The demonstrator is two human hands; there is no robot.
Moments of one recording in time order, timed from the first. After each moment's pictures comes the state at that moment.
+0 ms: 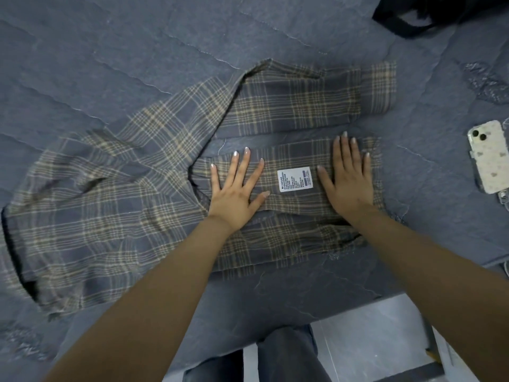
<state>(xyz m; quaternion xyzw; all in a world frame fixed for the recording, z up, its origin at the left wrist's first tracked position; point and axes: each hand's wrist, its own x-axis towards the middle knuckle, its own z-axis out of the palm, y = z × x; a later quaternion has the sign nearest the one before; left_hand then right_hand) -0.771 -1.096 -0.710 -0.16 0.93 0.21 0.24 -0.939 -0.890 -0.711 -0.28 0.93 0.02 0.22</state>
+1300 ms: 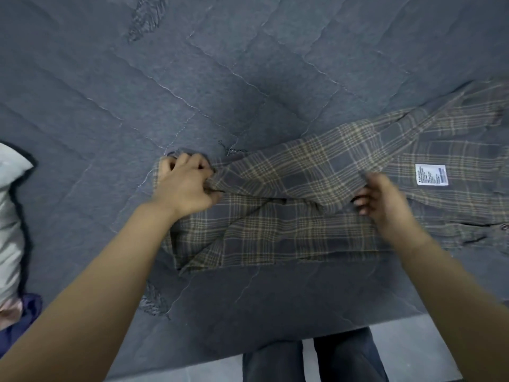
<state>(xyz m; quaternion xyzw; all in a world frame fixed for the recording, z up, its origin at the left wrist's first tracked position) -0.527 -1.364 -0.657 -0.24 0.92 0.19 0.23 -0.757 -1.068 -0.646 0.23 0.75 -0.47 0.41</state>
